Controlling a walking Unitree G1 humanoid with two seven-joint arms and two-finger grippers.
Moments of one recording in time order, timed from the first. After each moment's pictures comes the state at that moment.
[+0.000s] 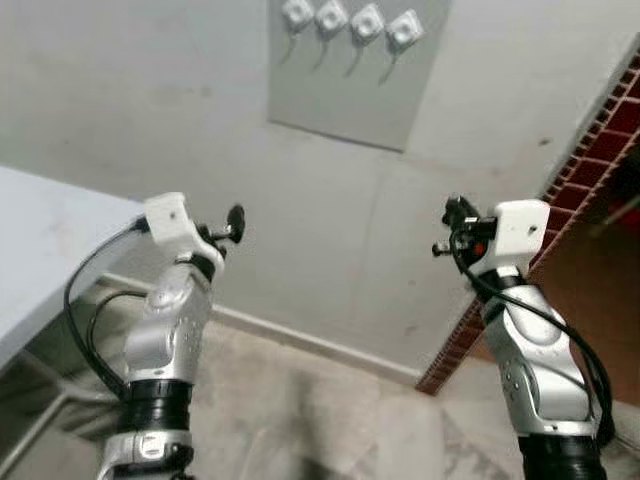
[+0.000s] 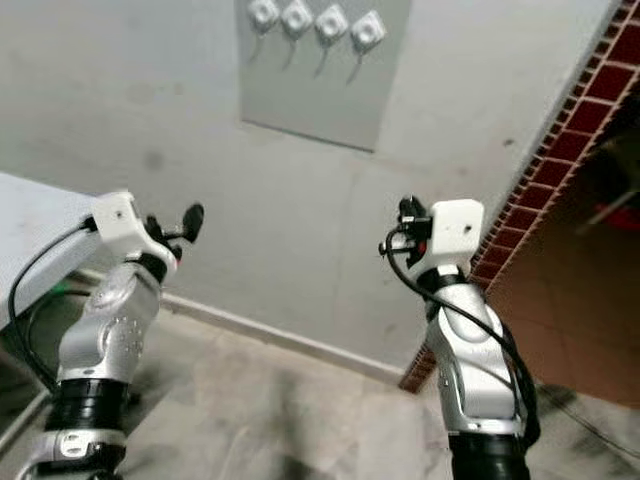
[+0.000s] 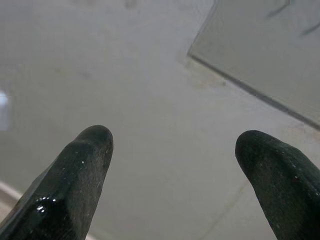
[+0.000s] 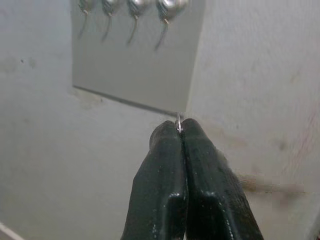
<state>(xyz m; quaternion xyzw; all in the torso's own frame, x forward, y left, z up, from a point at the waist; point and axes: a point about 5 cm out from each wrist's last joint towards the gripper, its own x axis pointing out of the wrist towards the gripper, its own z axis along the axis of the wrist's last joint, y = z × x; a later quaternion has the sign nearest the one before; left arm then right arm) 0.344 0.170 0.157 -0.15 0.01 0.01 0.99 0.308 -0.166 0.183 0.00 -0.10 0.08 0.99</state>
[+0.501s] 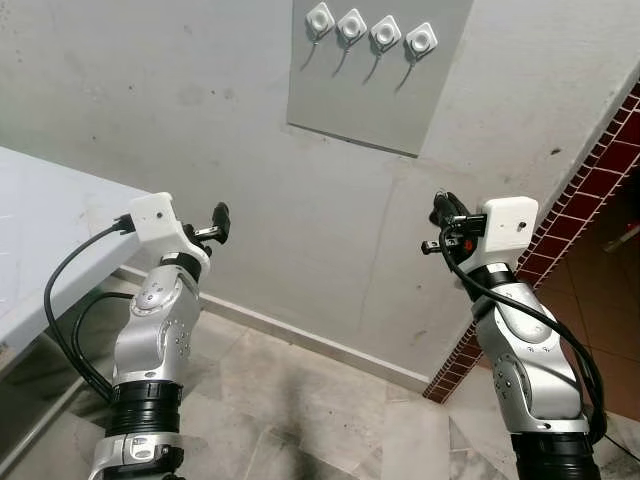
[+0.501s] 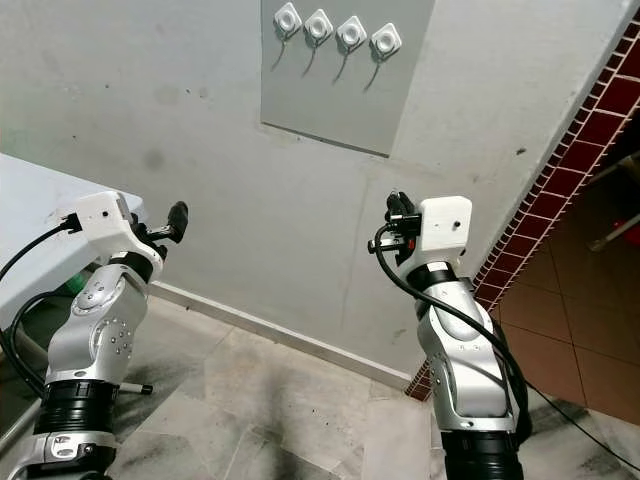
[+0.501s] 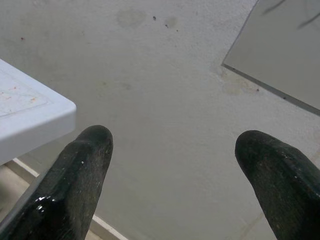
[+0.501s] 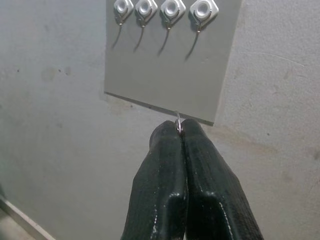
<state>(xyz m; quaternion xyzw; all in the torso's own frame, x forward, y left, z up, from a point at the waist) 0.343 0.178 0.155 -0.13 0.01 0.03 0.99 0.309 -0.161 0.182 0.00 -0.10 0.08 0.99</state>
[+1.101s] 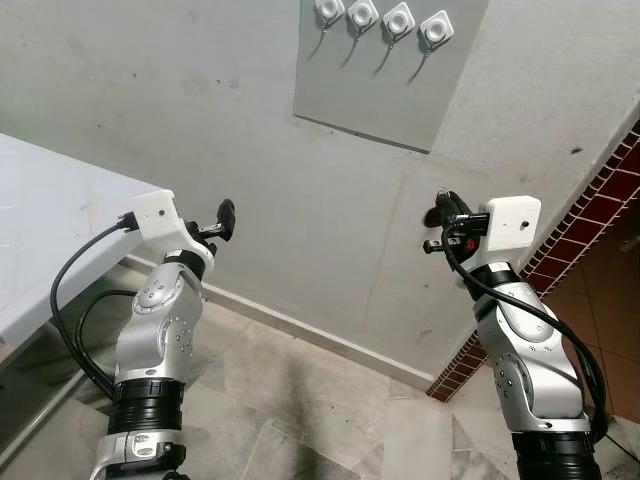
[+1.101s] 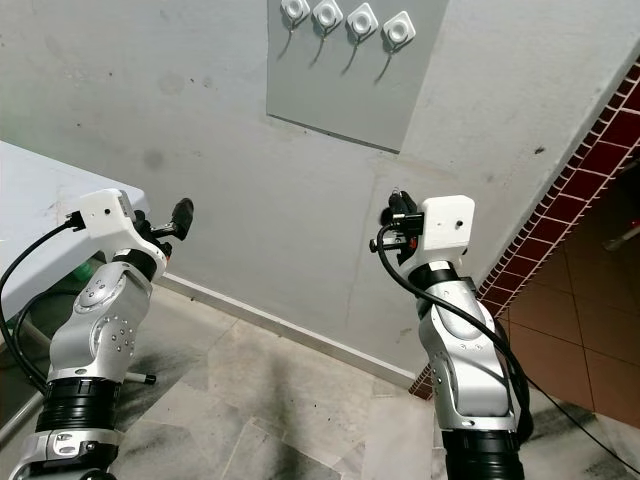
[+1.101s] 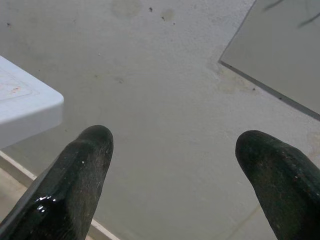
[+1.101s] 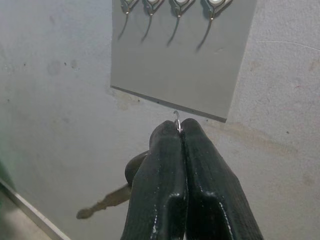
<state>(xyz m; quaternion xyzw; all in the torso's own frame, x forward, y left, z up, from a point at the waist) 0.344 0.173 0.157 -0.16 0.00 0.00 0.99 0.309 -0.160 0.182 0.01 -0.10 0.09 0.99</state>
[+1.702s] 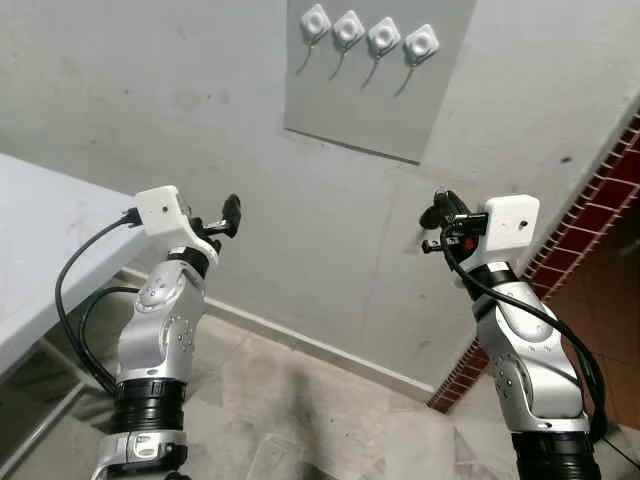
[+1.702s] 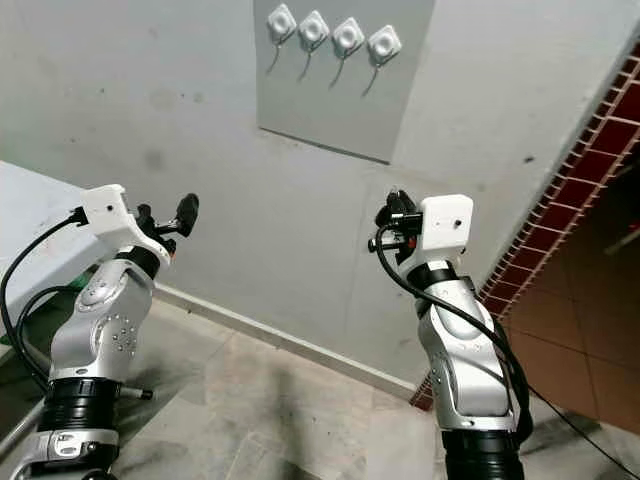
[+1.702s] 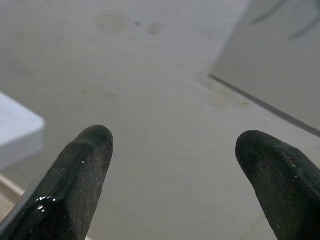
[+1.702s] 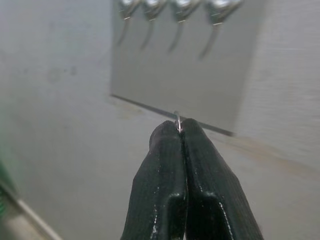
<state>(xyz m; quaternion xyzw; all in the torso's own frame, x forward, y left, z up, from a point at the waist) 0.343 0.169 0.162 -0.15 -0.01 -0.02 0.99 0.308 -0.158 0.183 0.01 -0.10 0.10 0.99</state>
